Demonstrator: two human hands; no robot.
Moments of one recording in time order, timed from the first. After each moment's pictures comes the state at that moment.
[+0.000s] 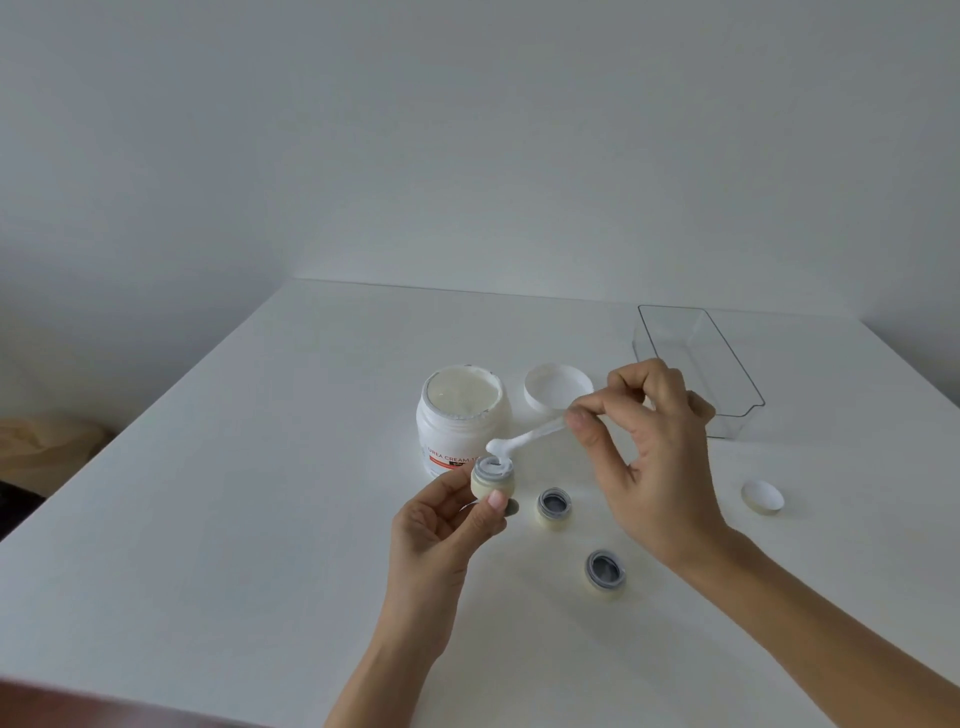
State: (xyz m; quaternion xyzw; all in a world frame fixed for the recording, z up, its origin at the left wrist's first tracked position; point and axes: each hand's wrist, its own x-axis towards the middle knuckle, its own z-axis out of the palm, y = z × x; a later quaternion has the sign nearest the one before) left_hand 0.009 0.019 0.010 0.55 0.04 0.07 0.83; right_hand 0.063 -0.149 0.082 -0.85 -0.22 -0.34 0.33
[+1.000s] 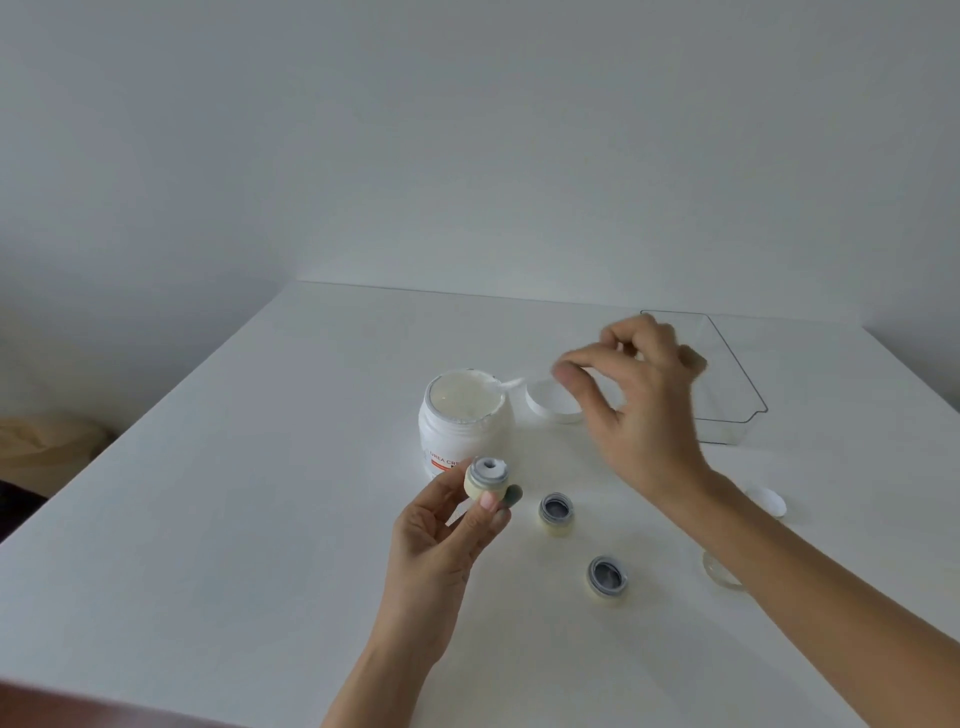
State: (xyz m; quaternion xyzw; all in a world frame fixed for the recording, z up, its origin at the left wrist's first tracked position) left_hand 0.010 0.020 0.011 0.49 0.04 0.05 0.87; right_hand 0.098 -0.141 0.100 -0.86 -0.21 -0.36 0.30
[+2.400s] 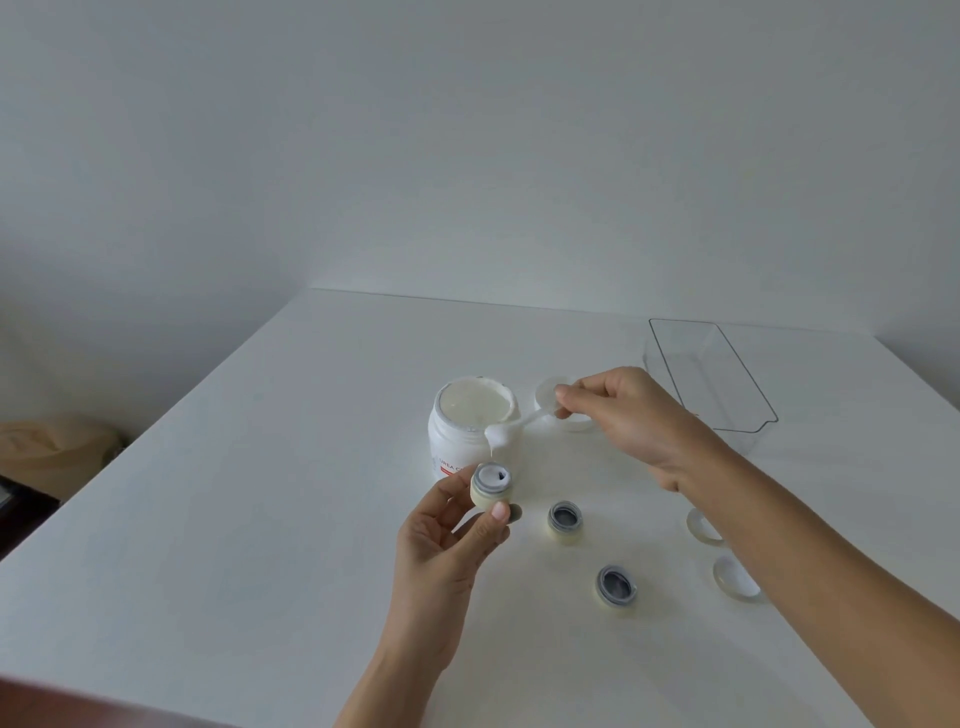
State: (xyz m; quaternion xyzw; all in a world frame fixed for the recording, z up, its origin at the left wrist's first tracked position) left_hand 0.007 0.022 0.016 0.52 0.06 0.08 0.85; right_hand 0.113 -0.138 0.110 -0.85 -0.08 0.10 0.52
